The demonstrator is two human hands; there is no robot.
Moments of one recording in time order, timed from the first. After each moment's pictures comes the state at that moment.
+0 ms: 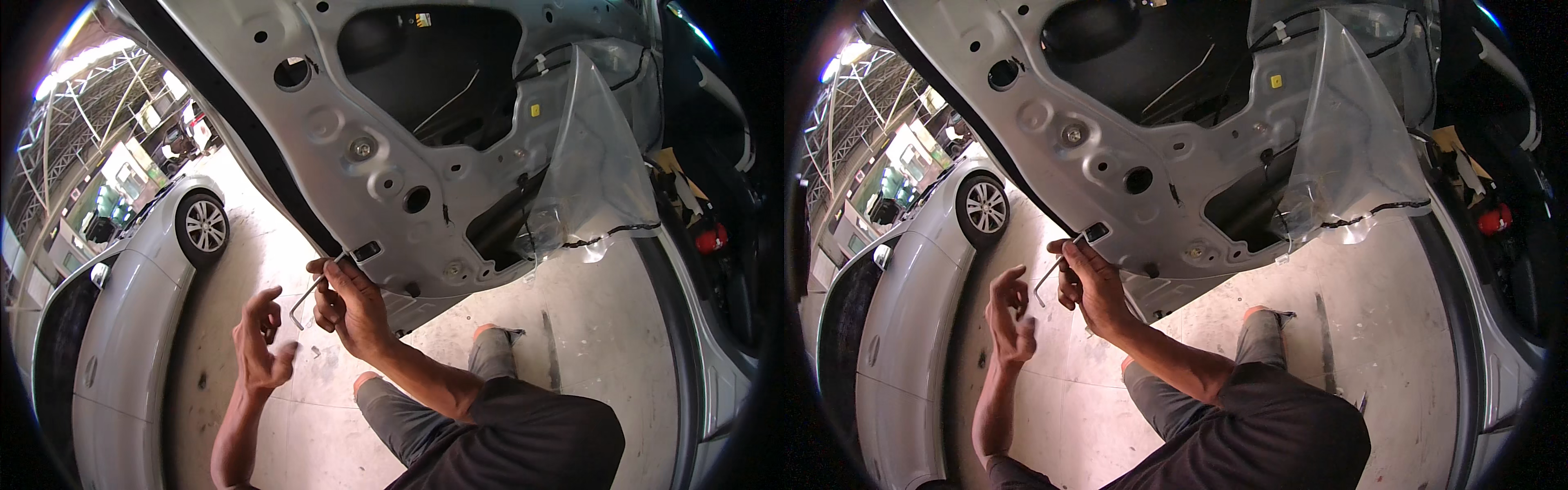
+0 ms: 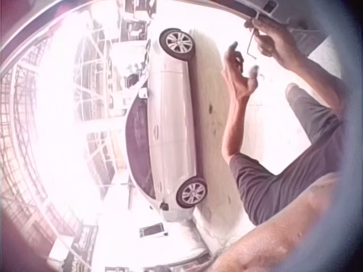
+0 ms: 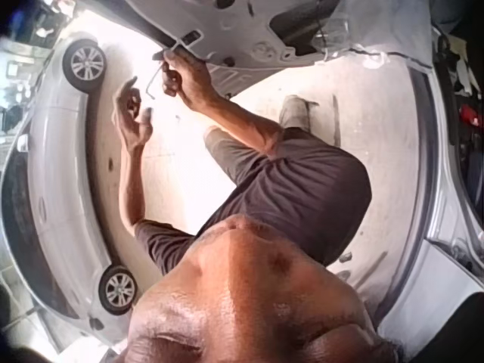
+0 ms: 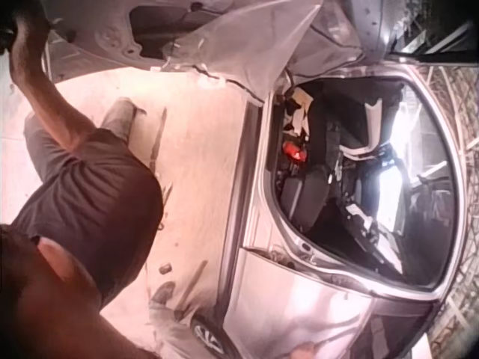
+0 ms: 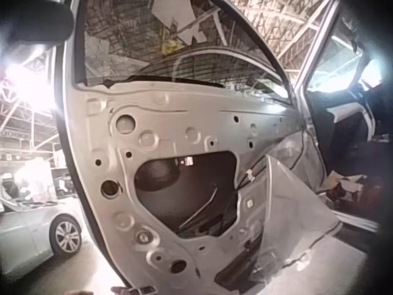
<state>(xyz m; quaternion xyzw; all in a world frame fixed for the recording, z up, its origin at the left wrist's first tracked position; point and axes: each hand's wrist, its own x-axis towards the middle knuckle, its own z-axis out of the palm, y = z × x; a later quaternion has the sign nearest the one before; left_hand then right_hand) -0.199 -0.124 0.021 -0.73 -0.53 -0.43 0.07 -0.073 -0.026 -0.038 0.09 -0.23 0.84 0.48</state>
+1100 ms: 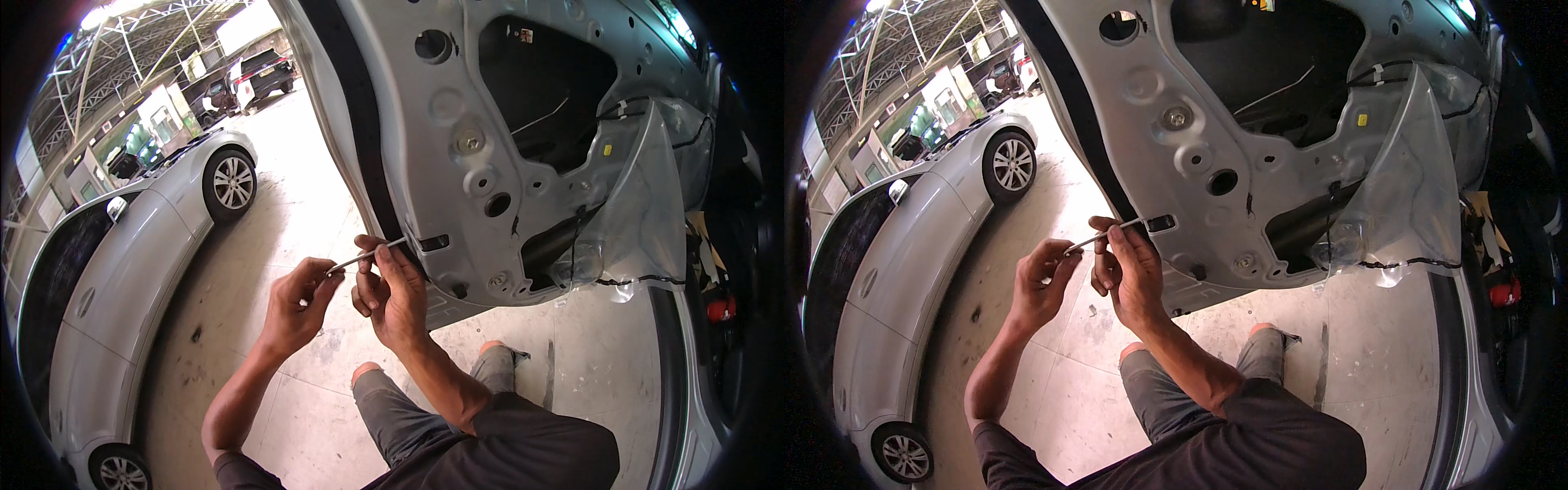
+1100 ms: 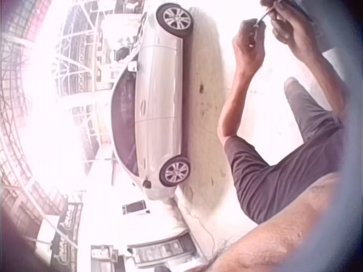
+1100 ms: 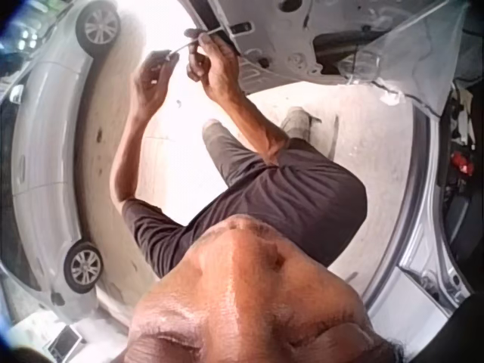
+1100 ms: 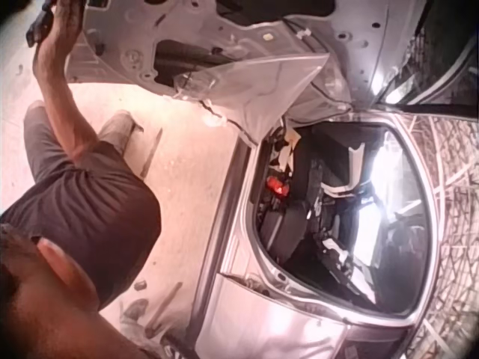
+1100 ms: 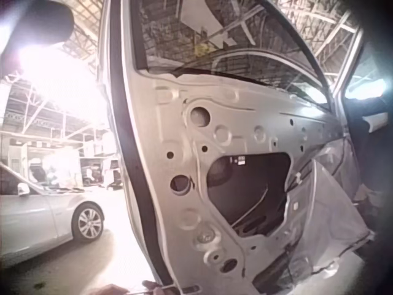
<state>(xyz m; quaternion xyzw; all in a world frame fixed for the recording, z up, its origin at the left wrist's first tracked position) -0.200 -0.112 0.016 -0.65 -0.62 -0.44 -0.05 -0.073 -0.027 -0.033 0.07 -0.27 0.83 0.49</state>
